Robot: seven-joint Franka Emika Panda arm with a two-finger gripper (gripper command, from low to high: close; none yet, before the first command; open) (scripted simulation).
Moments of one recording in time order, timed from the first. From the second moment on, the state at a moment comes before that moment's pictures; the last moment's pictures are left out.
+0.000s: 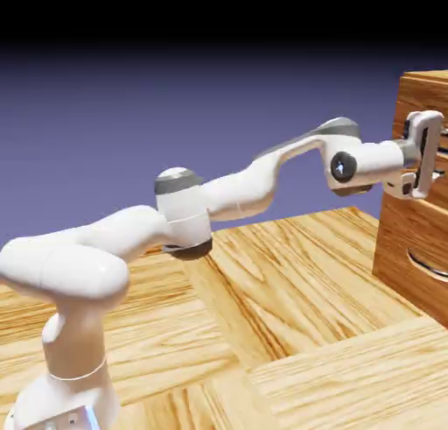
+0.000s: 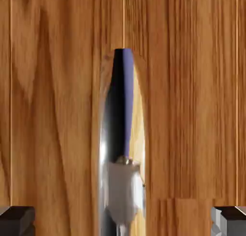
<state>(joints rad) 0.73 1.64 -1.87 -1.21 2.83 2.63 1.33</state>
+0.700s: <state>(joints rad) 1.13 1.72 -1.85 -1.90 2.87 2.35 1.23</state>
